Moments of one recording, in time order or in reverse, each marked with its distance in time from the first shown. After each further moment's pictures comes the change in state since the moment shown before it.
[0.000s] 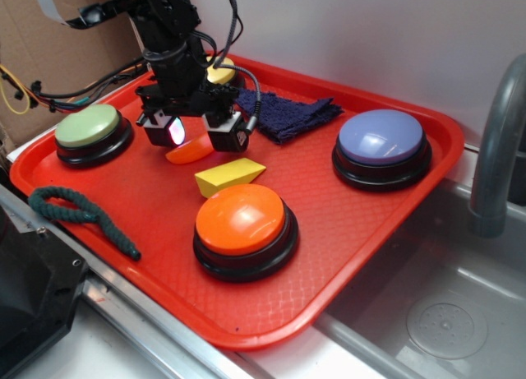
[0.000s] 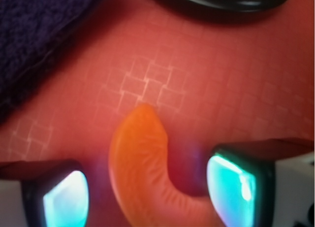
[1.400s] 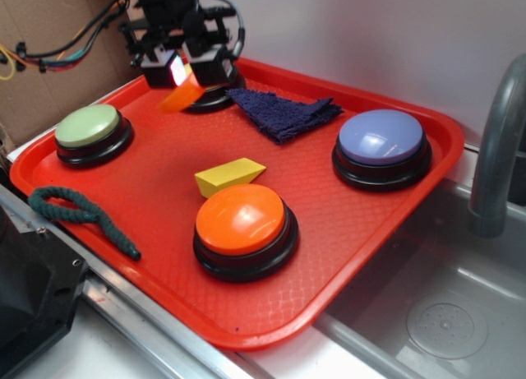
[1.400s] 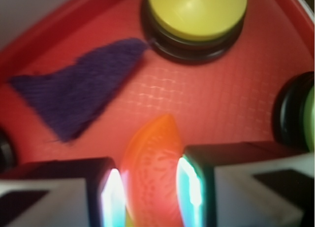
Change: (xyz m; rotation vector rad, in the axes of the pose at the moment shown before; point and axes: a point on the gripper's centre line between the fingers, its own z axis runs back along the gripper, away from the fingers) arm 0.006 -0.027 0.087 -0.044 0.007 0.074
